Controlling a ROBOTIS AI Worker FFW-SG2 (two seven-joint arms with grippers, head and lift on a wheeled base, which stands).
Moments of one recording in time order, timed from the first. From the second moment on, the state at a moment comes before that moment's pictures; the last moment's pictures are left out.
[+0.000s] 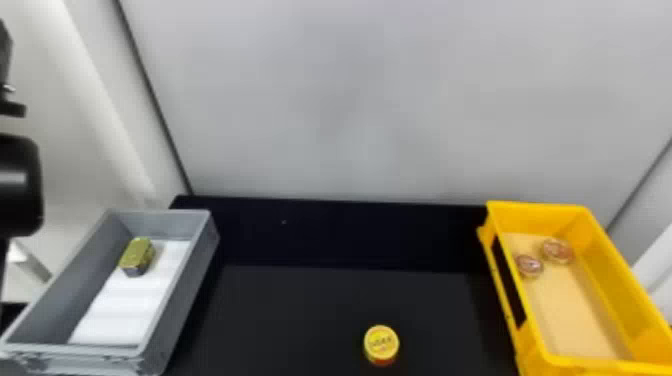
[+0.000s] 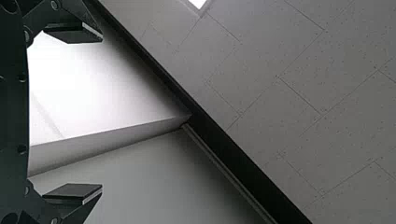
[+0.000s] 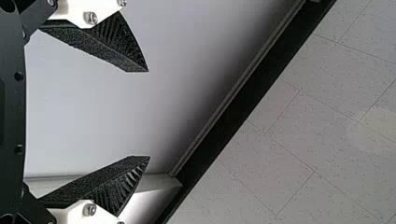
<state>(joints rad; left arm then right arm) -0.38 0.42 0.03 -2.20 -0.40 0.08 0.49 -0.43 -0.35 0.09 -2.33 0.39 0.27 -0.31</state>
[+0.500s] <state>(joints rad) -0.39 0.40 0.03 -2.17 -0.40 0.05 0.50 -0.41 -0.34 0.09 -2.31 0.38 0.25 -0.32</state>
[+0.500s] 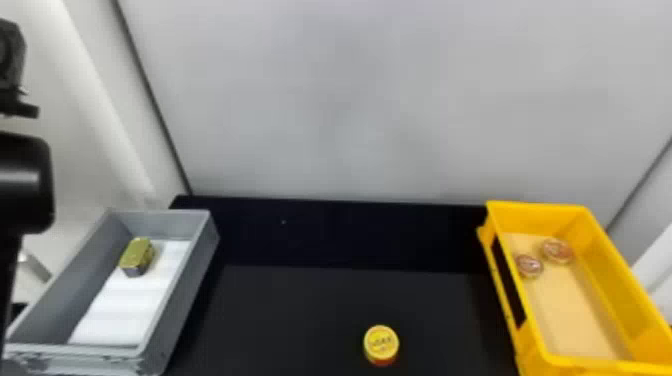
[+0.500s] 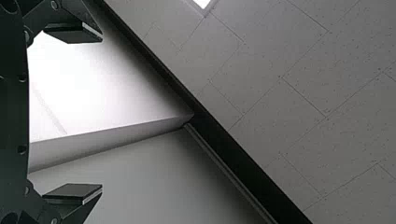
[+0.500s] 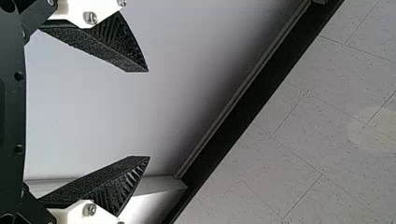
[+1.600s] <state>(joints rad) -0.38 0.30 0.05 -2.18 -0.39 0.10 0.46 -0.53 -0.29 -0.03 -2.16 -0.12 1.23 0.04</state>
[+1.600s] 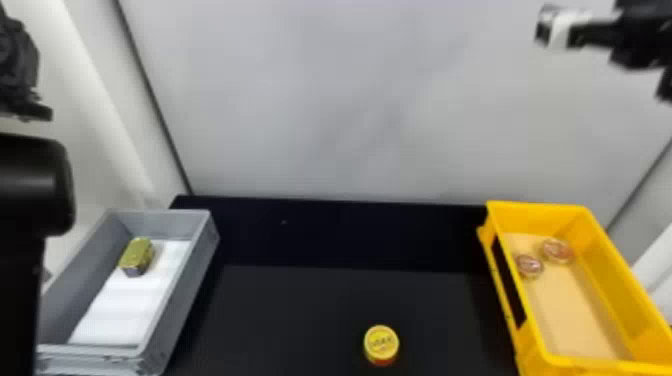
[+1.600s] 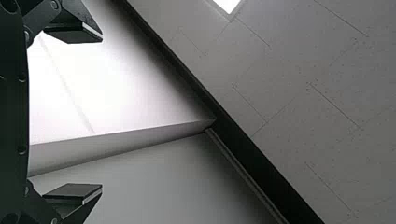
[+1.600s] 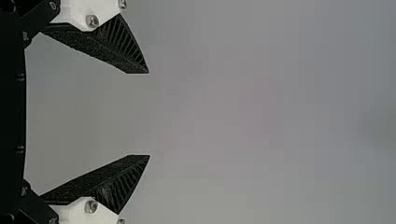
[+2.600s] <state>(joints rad) -0.36 0.16 0.04 -2.23 -0.41 0.18 0.43 -0.36 -0.27 0.12 -1.87 0.02 1.23 0.41</state>
